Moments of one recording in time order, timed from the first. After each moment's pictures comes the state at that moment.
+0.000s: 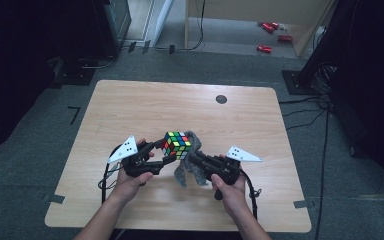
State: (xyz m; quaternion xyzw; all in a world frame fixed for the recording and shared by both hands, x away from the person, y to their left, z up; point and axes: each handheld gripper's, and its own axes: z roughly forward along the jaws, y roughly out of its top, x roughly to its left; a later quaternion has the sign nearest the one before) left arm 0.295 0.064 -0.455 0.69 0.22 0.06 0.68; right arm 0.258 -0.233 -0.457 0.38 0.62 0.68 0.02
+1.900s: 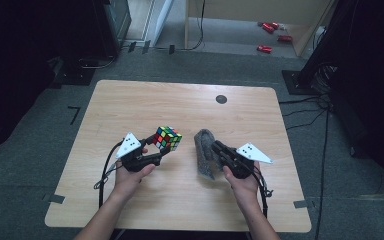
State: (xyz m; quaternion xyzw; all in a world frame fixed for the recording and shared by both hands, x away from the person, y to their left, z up) left arm 0.311 0.063 -0.471 0.73 0.34 0.15 0.58; right arm 0.272 -0.270 -0.469 0.44 0.64 0.58 0.22
